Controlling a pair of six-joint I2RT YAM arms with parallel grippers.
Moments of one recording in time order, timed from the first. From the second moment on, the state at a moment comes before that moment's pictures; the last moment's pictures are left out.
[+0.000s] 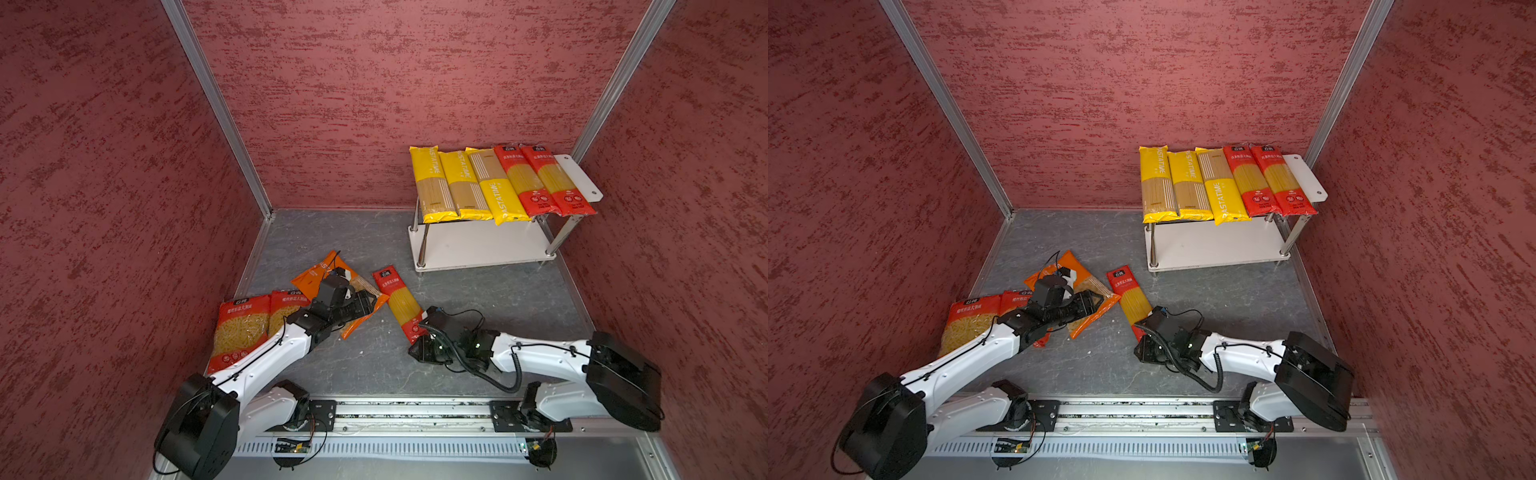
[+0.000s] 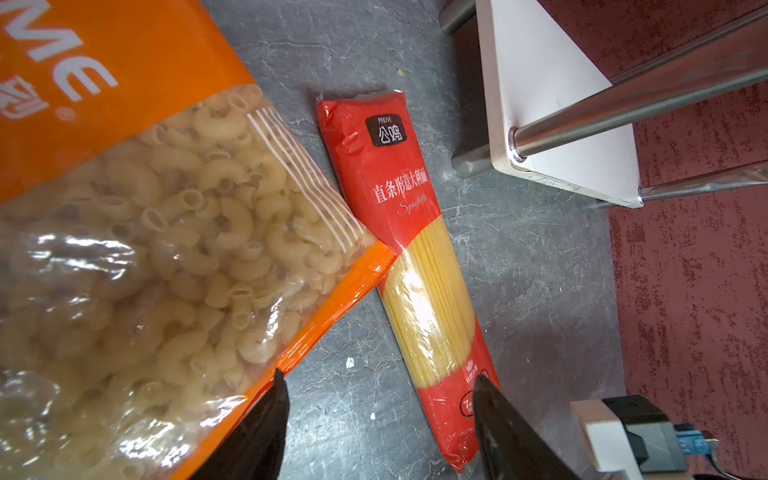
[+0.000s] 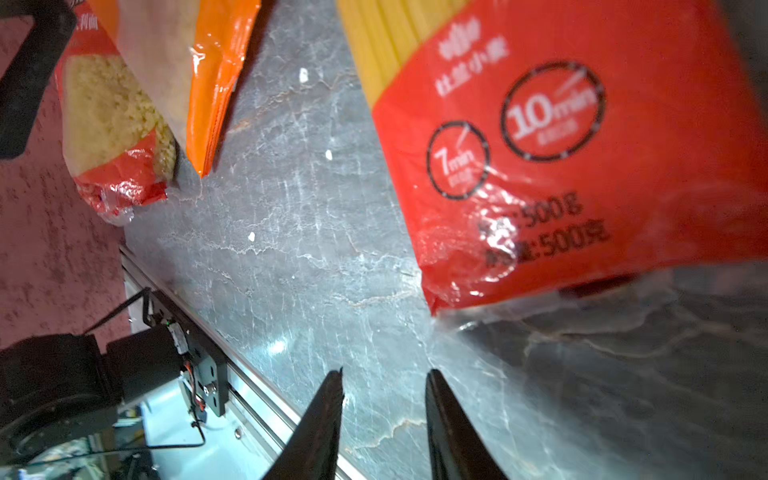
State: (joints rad) left arm -0.48 1.10 0.56 -0.17 0.16 -0.78; right arm 1.00 1.34 0.61 -0.16 -0.14 1.01
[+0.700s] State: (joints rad) left arm -0.75 1.33 0.57 -0.01 0.12 -0.91; right arm 0.58 1.57 0.76 -0.19 -0.27 0.63
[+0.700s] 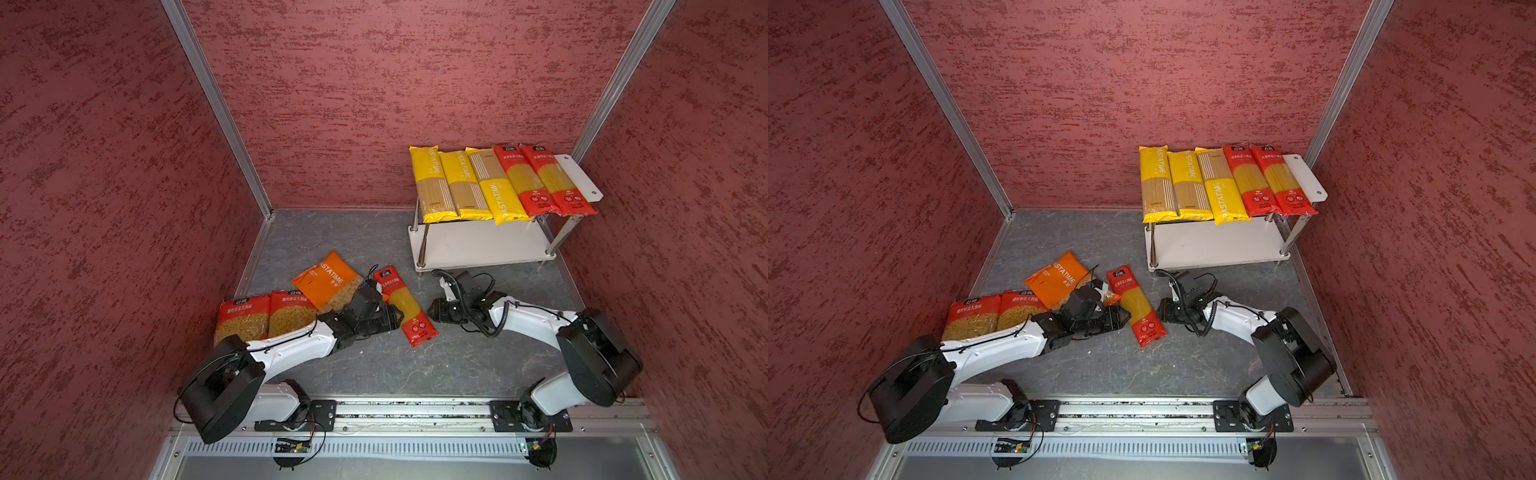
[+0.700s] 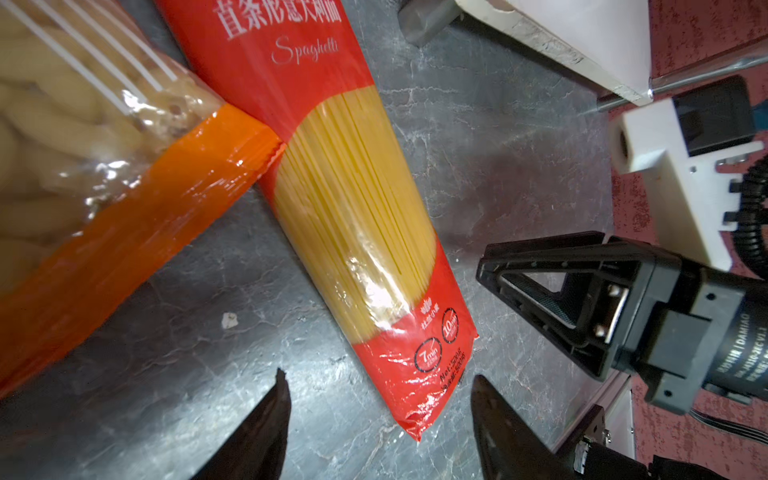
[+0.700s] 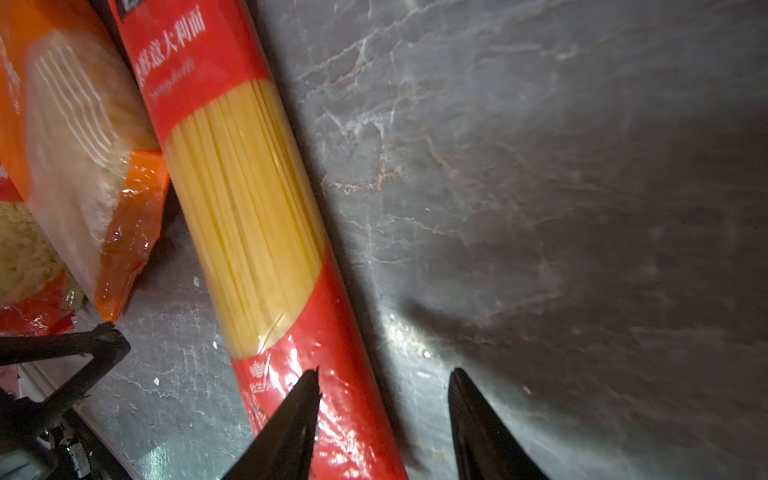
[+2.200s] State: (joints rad) left arm -0.29 0.90 0.54 0.03 0.32 -0.95; right arm 0.81 1.39 0.88 -0.01 -0.25 0.47
